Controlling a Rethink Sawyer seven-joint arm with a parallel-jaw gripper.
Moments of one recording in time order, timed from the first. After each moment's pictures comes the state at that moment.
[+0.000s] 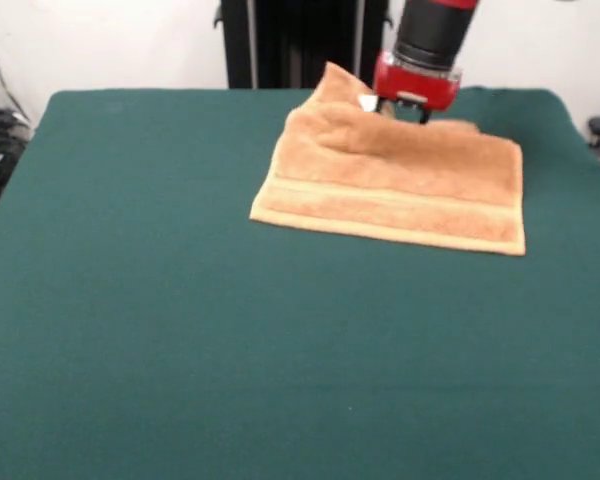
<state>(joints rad) 1.01 0.37 -0.99 1.39 -1.37 -0.54 4.51</state>
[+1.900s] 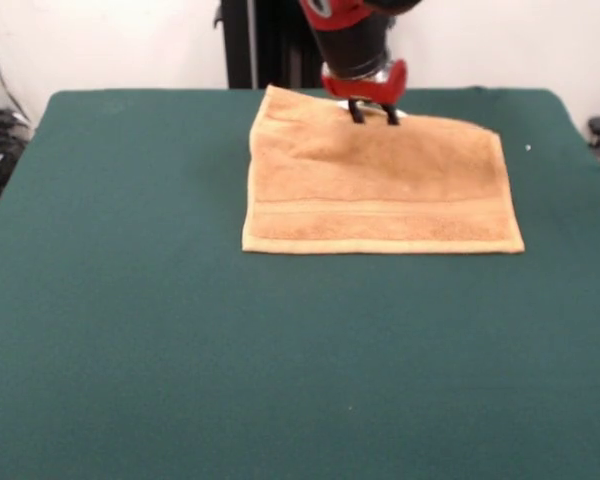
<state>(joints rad) 0.51 0.04 -0.67 1.45 -1.55 -1.05 4.51</state>
